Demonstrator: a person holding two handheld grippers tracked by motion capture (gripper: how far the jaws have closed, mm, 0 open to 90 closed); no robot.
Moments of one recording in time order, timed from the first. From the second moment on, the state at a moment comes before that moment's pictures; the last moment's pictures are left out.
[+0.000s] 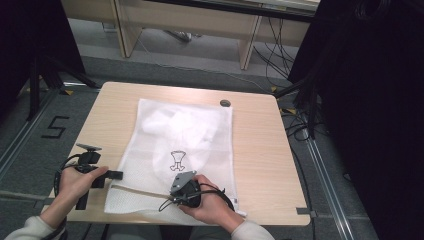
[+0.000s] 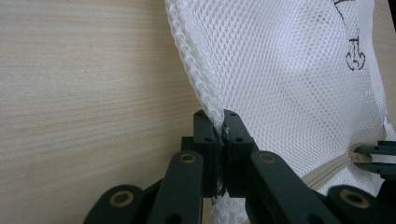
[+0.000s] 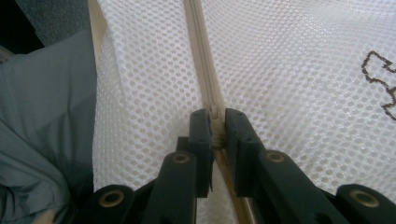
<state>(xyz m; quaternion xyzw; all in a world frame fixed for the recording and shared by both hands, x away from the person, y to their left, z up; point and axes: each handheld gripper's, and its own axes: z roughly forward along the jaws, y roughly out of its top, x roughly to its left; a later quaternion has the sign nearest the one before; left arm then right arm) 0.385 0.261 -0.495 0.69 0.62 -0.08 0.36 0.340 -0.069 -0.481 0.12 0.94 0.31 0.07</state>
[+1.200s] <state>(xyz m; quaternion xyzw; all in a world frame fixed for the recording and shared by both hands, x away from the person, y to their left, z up) 0.385 0.261 -0.494 0.69 0.62 -0.08 0.36 0.338 -0.087 -0.476 0.14 0.94 0.31 0.07</state>
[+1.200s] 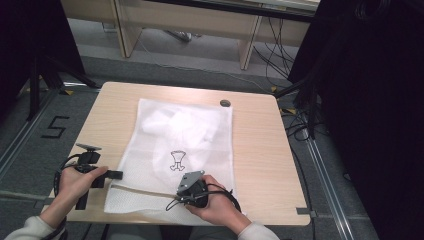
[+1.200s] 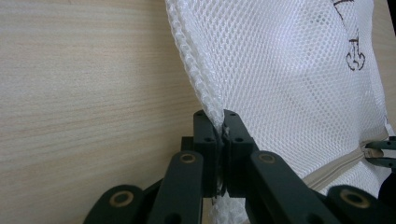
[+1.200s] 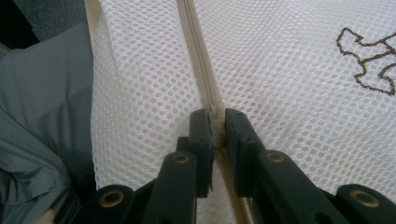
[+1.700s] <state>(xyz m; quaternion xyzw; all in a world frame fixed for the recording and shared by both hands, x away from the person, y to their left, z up) 0.385 0.261 -0.494 0.69 0.62 -0.08 0.36 0.338 -0.095 -0.475 0.14 0.94 0.31 0.07</state>
